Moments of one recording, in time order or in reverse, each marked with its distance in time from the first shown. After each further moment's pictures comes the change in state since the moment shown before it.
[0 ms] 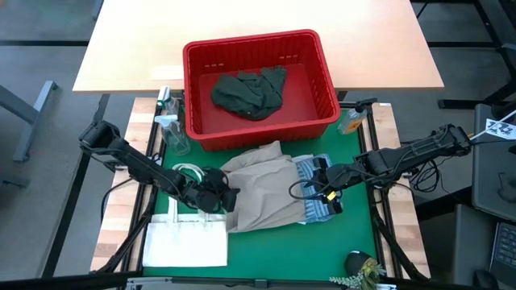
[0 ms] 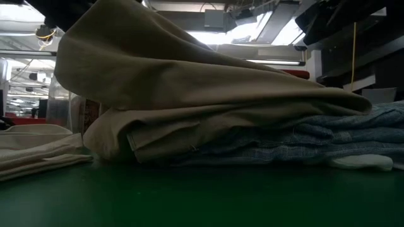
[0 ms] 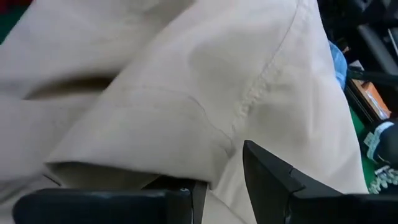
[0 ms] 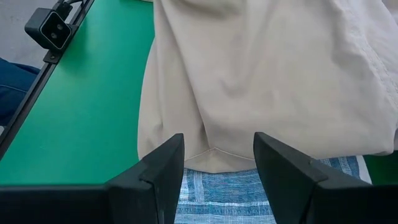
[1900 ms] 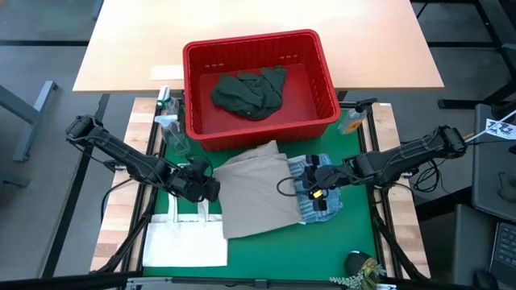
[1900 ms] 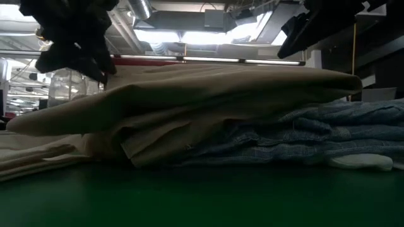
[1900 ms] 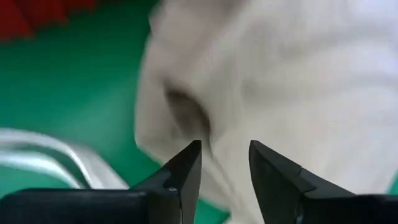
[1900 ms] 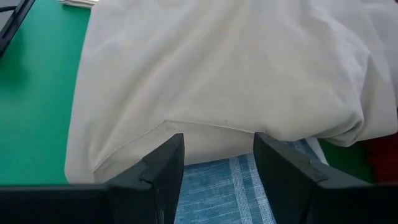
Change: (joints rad) left arm 0.015 -0.254 0.000 -0.481 0.118 -0.107; right arm -0.033 0.109 0.000 0.117 0.124 0.006
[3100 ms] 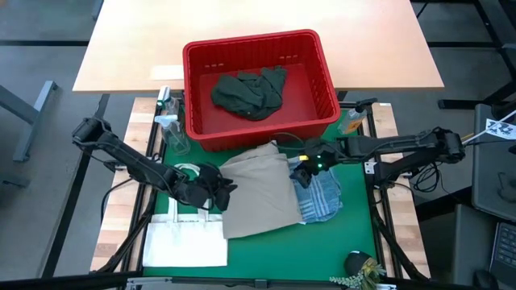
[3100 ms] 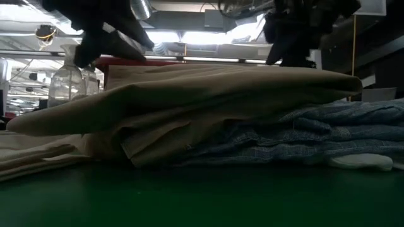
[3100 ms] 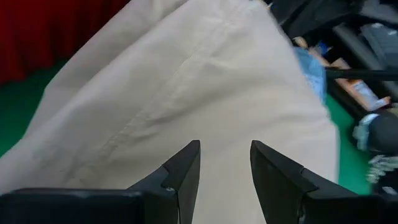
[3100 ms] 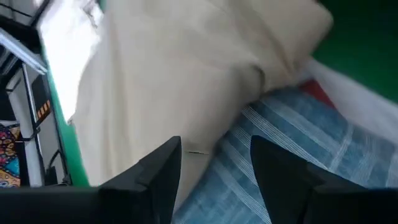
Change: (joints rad) left arm -0.026 0.128 0.001 0.428 -0.163 0.289; right arm -0.304 0.050 0.000 0.004 -0.307 0.643
